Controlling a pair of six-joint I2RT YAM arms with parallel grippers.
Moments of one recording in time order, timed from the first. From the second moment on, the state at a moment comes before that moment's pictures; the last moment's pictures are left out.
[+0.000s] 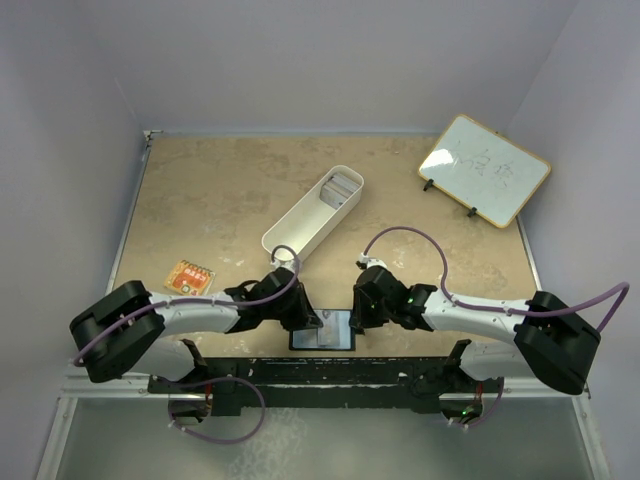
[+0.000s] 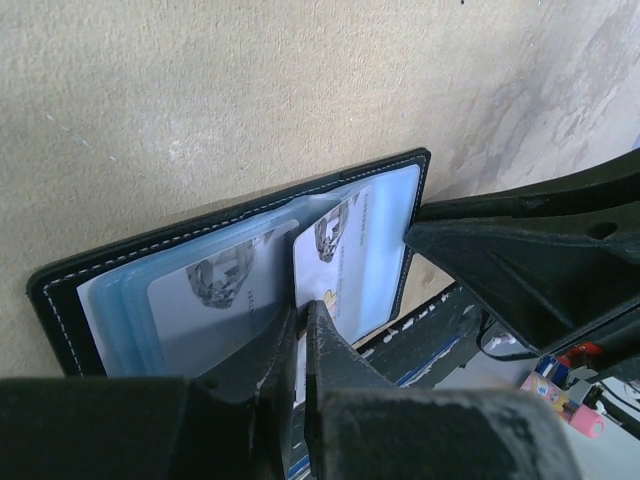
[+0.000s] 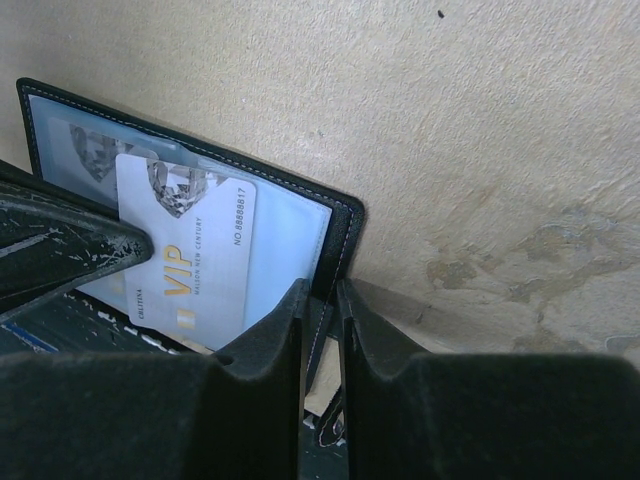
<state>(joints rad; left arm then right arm) -0.95 1.36 0.44 0.11 0.13 -1.16 0.95 1.26 0.50 -0.22 0.03 0.80</state>
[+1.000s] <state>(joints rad) -0.95 1.34 0.47 0.07 0.08 -1.17 0.95 1.13 0.49 -0.31 0.01 0.83</state>
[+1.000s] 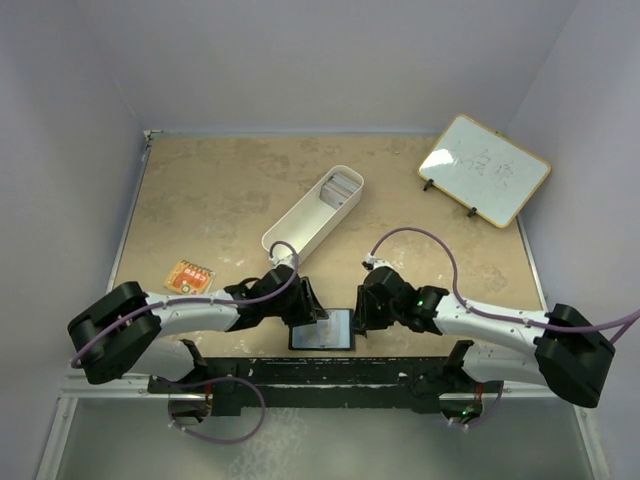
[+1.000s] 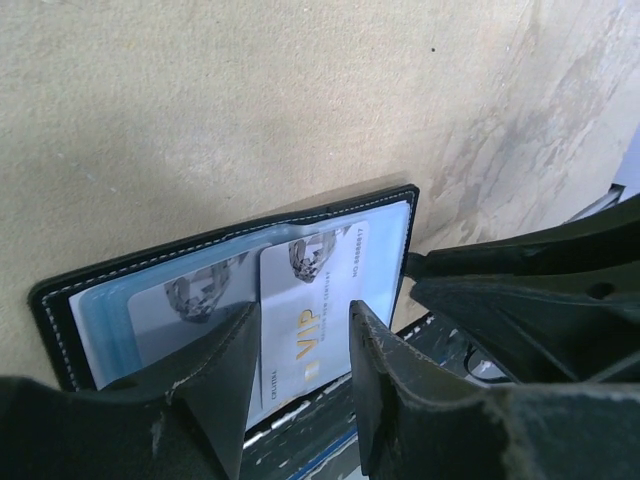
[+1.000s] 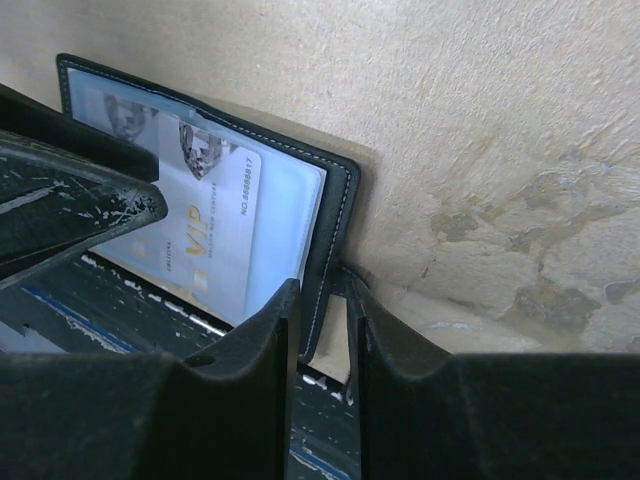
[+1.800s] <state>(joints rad) -0.96 1.46 0.48 0.22 0.11 -1.23 0.95 1.21 0.44 -0.16 0.04 0.86</state>
